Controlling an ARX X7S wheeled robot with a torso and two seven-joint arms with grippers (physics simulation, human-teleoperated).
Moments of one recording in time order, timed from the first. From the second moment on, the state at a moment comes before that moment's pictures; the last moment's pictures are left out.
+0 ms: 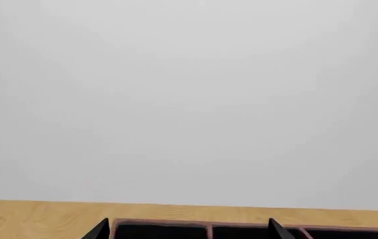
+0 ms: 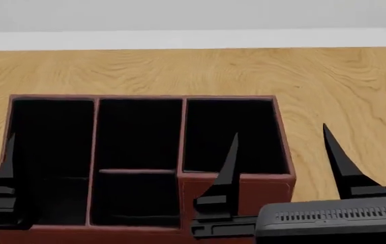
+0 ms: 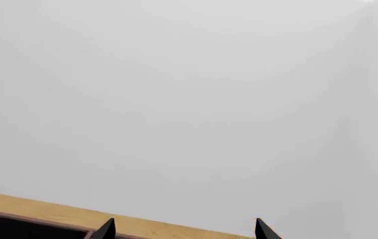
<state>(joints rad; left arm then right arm) -0.17 -0.24 -0.02 0.83 -0.39 -0.67 -0.25 0.24 0.28 -0.22 -0.93 0.03 0.80 0.26</state>
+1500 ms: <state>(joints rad) -0.97 -0.49 -0.01 0.57 -0.58 -1.27 -0.35 0.24 0.28 -0.21 -0.92 0.10 0.78 0.26</state>
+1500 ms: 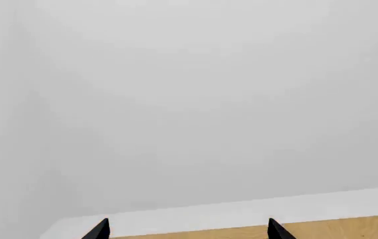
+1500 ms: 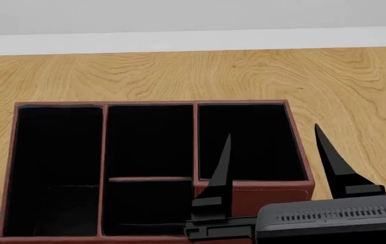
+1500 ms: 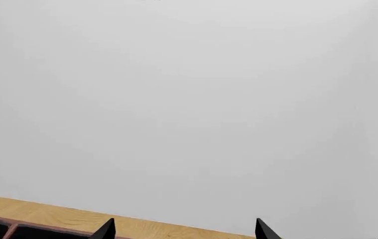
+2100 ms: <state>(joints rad) -1.45 -0.73 0.49 0.08 -0.53 -1.30 -0.01 0.24 0.29 -0.19 -0.89 0.13 0.74 0.25</state>
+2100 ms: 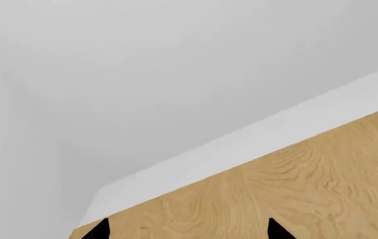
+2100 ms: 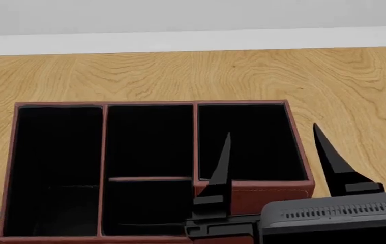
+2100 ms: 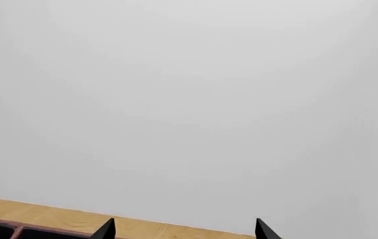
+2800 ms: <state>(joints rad) -1.57 -0.73 0.91 -0.34 -0.37 -0.99 0.38 0.34 0.30 -0.16 -0.73 0.18 0.69 0.21</state>
